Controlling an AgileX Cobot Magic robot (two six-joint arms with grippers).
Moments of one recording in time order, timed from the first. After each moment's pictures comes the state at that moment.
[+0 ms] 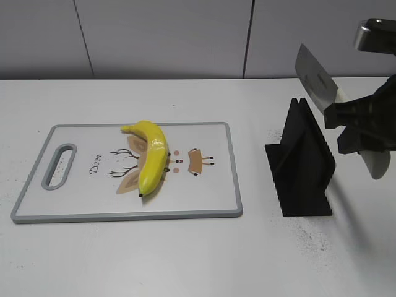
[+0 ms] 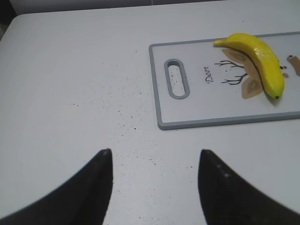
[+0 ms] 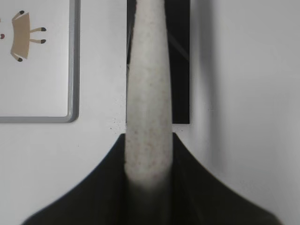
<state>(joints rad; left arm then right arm) 0.03 -0.01 -0.48 -0.11 1.11 0.16 0.44 1.29 -0.87 -0.05 0.71 0.51</state>
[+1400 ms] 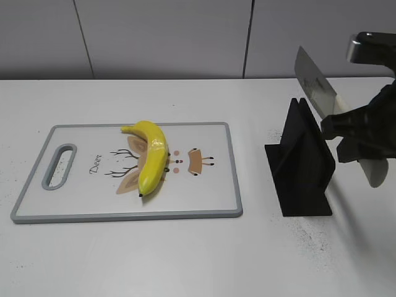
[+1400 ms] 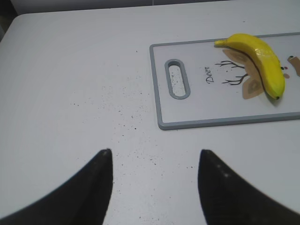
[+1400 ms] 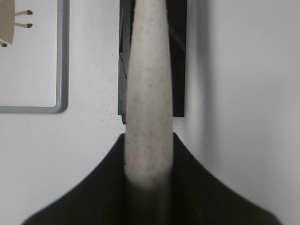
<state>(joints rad) 0.03 -0.01 -0.48 -0.11 1.11 0.16 0.44 1.32 -0.86 -0.06 0.72 0.49</state>
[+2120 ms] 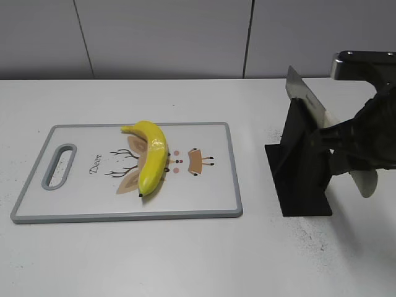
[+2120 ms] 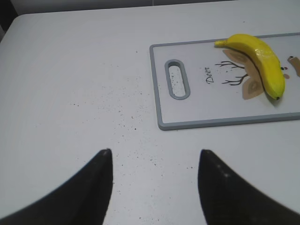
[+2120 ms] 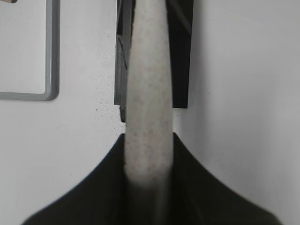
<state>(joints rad) 0.03 -0.01 -0.48 -0.11 1.10 0.16 0.44 1.39 -0.86 -0.03 0.72 0.45</state>
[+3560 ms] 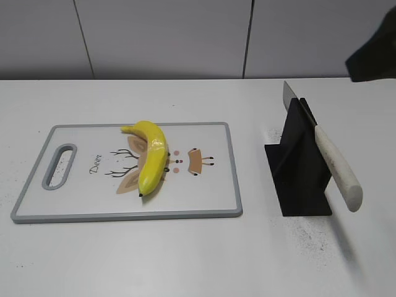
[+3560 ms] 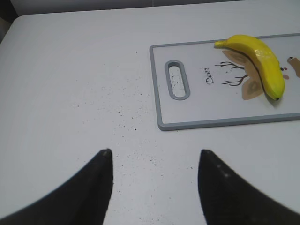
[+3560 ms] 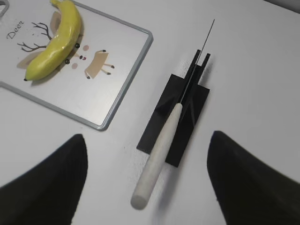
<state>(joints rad) 0.03 -0.01 -0.48 -0.11 1.10 0.16 0.44 1.10 -1.09 0.09 0.86 -0.02</state>
